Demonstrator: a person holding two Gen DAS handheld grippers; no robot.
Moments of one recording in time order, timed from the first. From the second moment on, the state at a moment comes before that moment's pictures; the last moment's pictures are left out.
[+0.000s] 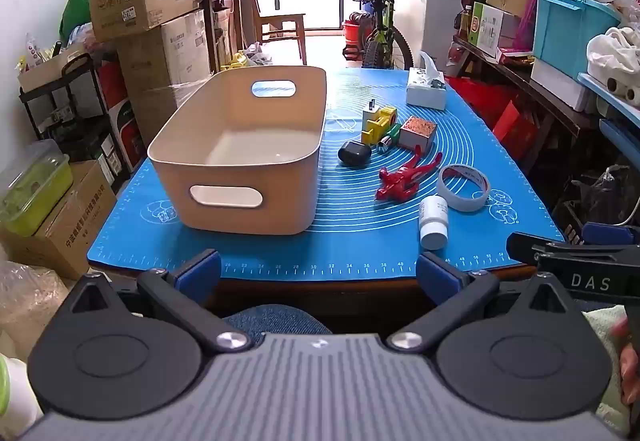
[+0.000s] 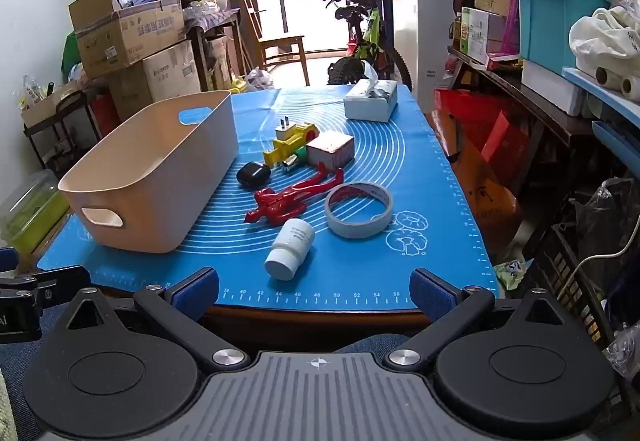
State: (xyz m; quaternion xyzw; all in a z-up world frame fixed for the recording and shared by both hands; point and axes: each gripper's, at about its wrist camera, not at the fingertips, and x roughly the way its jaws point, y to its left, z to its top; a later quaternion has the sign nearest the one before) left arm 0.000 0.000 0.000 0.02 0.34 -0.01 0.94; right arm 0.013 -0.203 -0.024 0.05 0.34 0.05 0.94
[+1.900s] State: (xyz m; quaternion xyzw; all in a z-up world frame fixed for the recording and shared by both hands) left arm 0.004 0.000 -0.003 0.02 0.35 -0.01 0.94; right arm 0.013 -0.203 -0.025 0.05 0.34 0.05 0.94
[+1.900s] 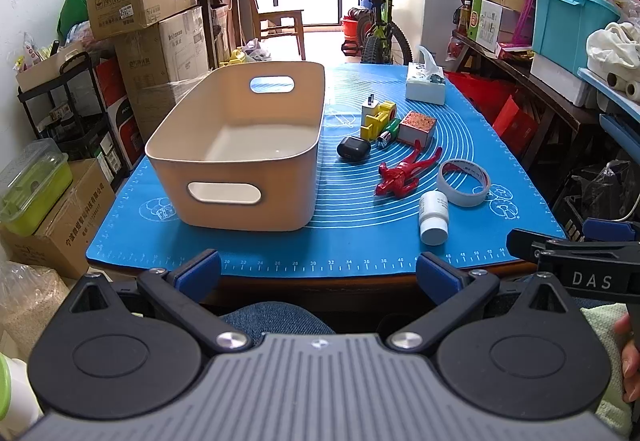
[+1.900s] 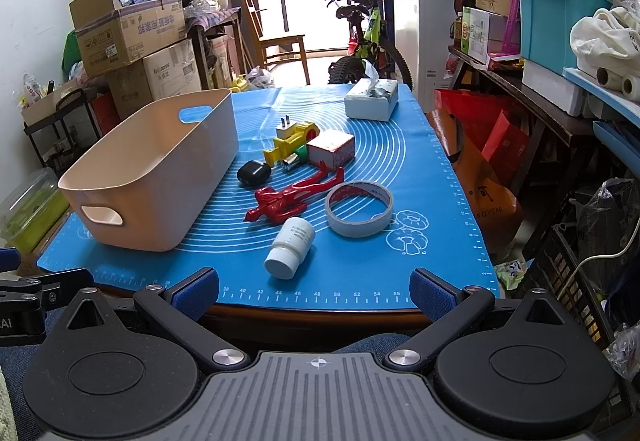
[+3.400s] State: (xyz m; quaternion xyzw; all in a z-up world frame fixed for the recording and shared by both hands) left arm 0.079 0.055 0.027 0.06 0.36 0.03 0.93; right arm 0.064 -0.181 -0.022 0.05 0.34 0.06 0.94
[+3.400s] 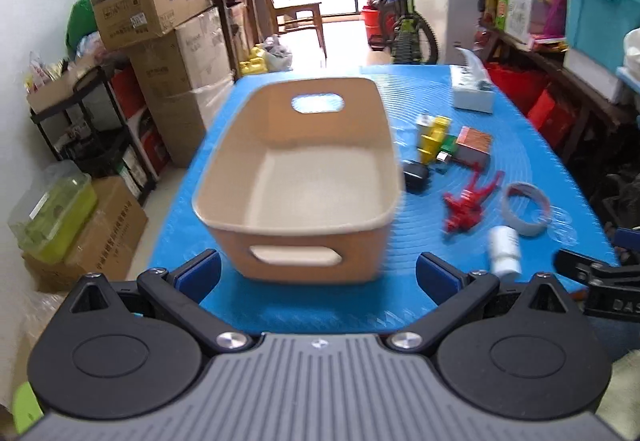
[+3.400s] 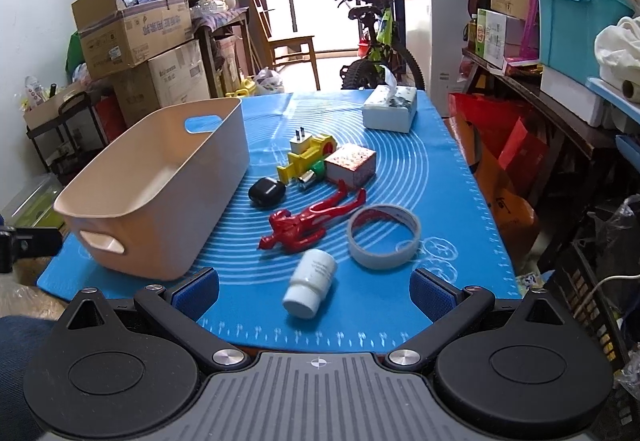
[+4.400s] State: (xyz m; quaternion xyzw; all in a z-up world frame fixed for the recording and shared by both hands) left arm 0.234 0.171 -0.035 -0.01 0.53 0.08 0.84; right arm 0.182 -0.146 -0.109 0.00 0.46 0.00 0.89
